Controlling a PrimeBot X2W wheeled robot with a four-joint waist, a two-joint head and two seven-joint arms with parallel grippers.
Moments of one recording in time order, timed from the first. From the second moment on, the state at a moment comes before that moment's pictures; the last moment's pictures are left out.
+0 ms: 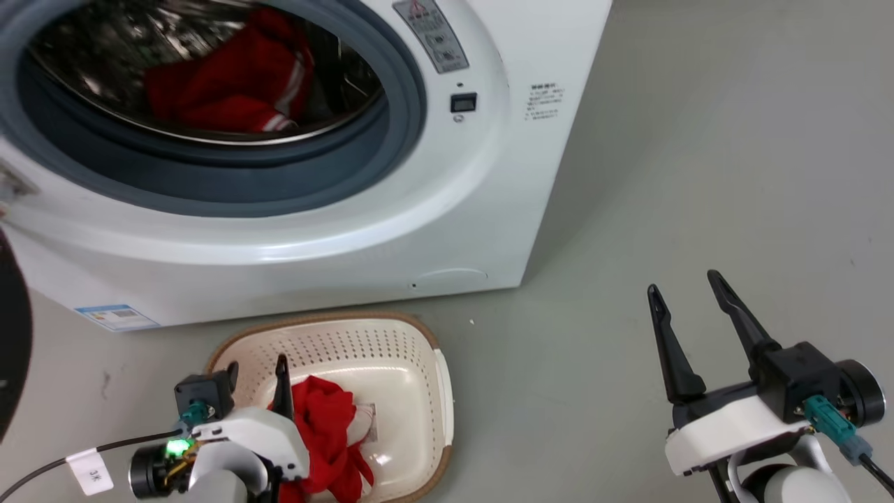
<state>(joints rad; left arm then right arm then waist) -0.30 0.09 0.03 0.78 -0.19 -0.02 -0.26 -0.05 -0.05 0.08 -0.06 0.00 0.13 -0.09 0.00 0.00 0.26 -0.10</state>
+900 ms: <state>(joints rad) -0.73 0.24 -0.01 0.78 -0.07 -0.06 -0.15 -0.06 -0.05 0.11 -0.08 0.03 0.13 -0.09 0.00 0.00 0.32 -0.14</state>
